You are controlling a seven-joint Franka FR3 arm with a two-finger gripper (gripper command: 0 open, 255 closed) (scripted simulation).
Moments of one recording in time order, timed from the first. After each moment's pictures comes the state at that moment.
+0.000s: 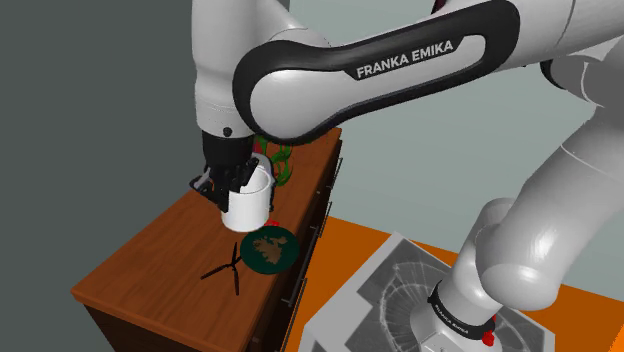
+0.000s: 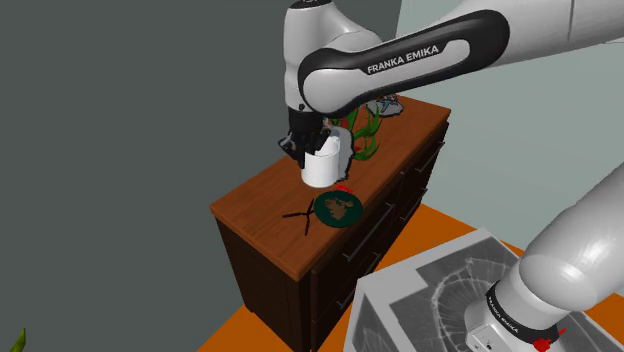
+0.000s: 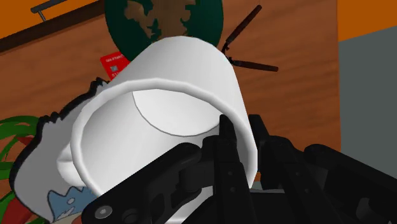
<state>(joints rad) 0.20 -0.12 0.48 -2.08 -0.02 2.06 0.49</state>
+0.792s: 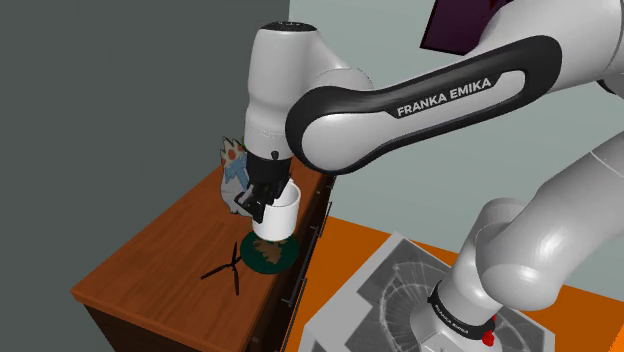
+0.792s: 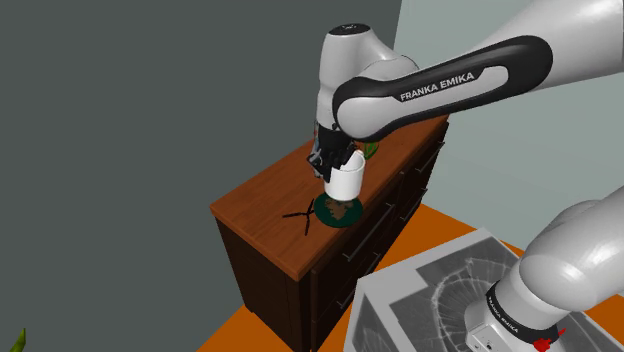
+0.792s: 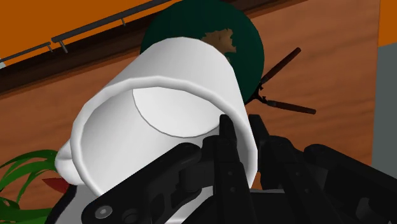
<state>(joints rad) 0.20 -0.29 0.42 -2.34 0.06 2.17 0.39</state>
